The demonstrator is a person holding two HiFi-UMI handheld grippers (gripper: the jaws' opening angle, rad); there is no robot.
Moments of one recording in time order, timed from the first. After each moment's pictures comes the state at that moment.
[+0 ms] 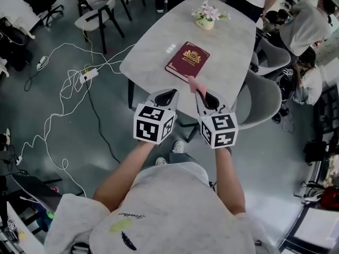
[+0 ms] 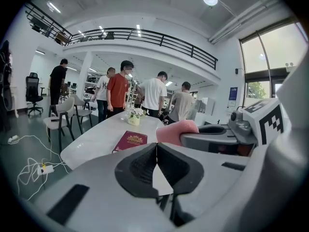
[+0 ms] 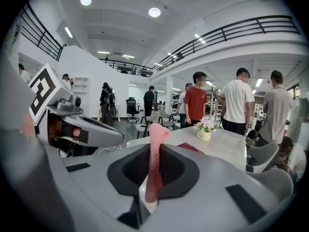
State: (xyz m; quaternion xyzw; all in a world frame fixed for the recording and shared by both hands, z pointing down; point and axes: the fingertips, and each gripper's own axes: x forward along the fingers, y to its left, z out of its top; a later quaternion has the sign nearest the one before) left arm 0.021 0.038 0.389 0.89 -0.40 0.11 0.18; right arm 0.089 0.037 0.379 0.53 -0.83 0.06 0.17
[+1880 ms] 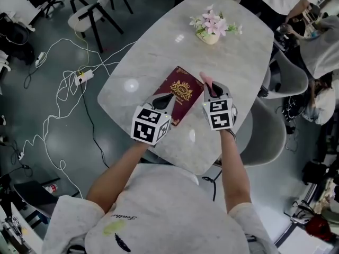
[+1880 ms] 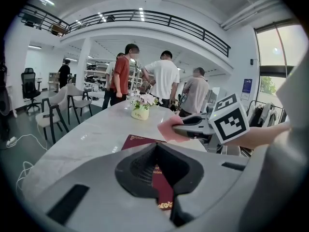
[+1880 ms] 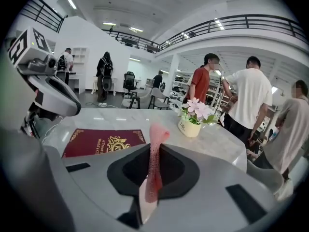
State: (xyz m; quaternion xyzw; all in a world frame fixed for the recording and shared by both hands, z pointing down) left arm 0.116 -0.206 0.471 0.87 -0.41 0.18 0.22; right arm 0.236 -0.269 0.494 0.51 -0.80 0.05 0.32
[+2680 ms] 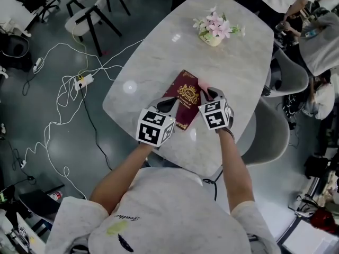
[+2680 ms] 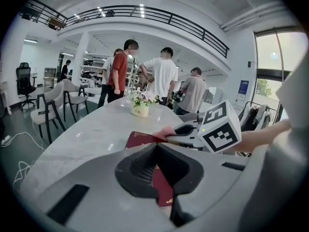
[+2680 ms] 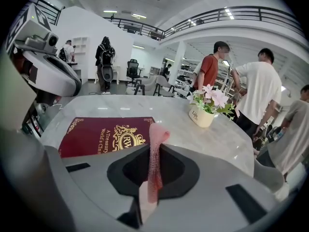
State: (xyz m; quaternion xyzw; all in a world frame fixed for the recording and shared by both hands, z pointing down) left arm 0.097 -0.215 0.486 0.87 -0.38 0.18 0.24; right arm 0.203 -0.272 0.547 0.48 -0.78 0.08 0.39
